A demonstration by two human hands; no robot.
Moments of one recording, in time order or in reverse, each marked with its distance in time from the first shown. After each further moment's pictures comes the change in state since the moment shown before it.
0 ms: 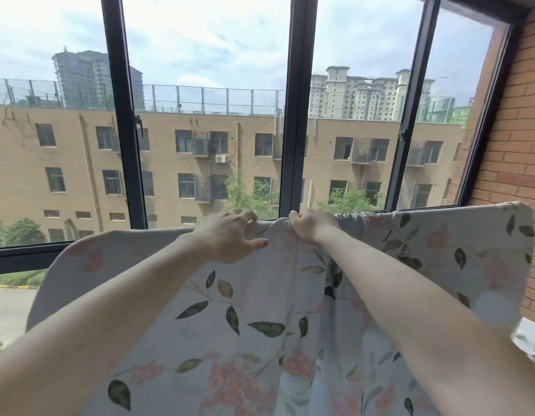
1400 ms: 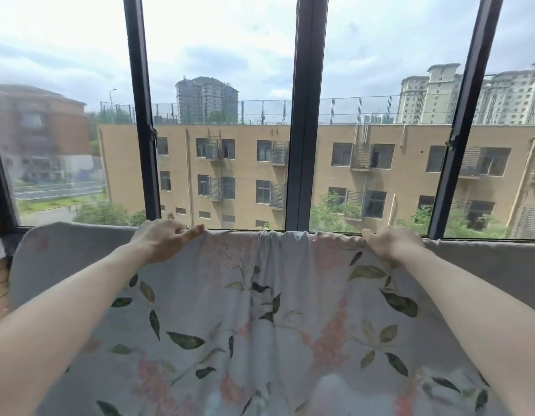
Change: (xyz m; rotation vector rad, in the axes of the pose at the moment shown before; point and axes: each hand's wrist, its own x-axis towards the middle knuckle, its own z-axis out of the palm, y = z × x) left_hand 0.059 0.091 0.043 0.145 0.198 -0.477; right_hand 0.083 0.351 -0.095 -0.141 -0.082 0.069
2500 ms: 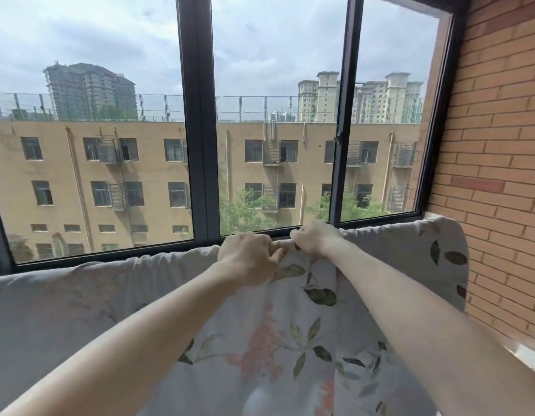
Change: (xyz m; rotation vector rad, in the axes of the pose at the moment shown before) left_hand 0.047 0.338 0.055 -0.024 -0.048 0.427; right_hand 0.025 0.028 -0.009 0.169 -0.059 -0.033
